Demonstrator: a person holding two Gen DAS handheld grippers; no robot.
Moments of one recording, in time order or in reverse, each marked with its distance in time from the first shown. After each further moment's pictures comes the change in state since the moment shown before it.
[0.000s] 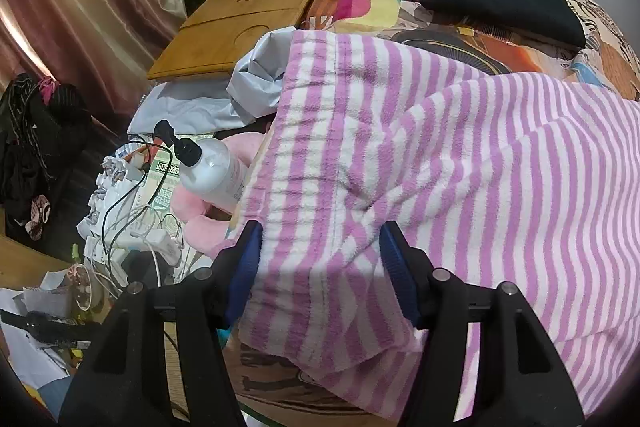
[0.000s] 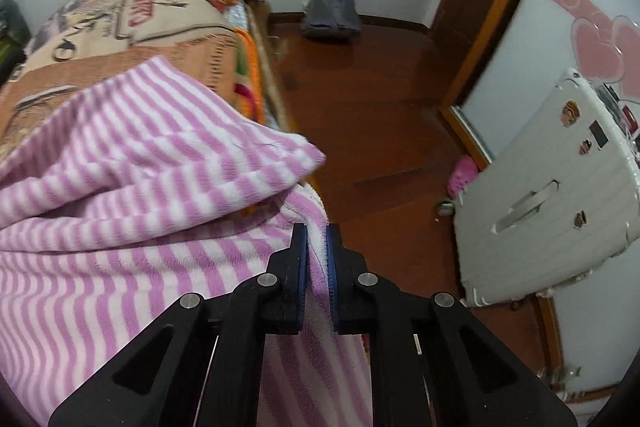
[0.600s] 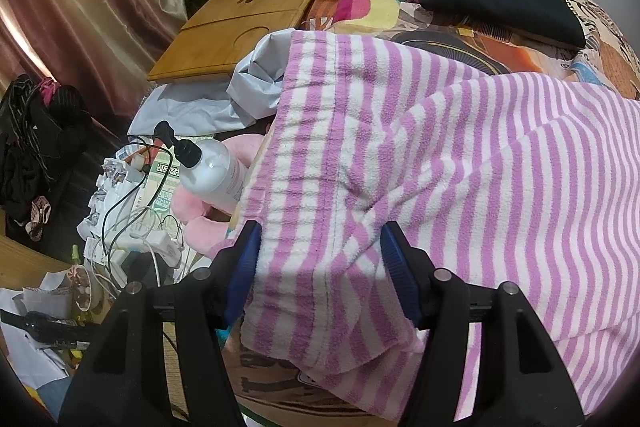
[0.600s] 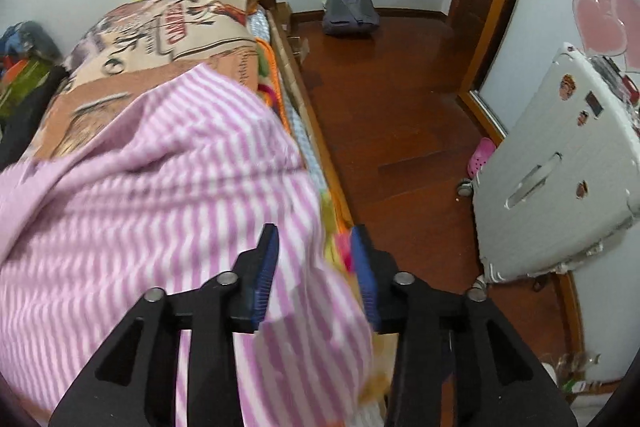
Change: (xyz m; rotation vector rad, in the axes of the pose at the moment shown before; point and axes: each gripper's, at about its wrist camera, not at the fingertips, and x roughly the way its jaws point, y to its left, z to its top) left arm 0.001 -0.003 -0.001 -0.001 -0.010 0.005; right arm -0.090 -0.040 -0.054 0.040 0.013 0.169
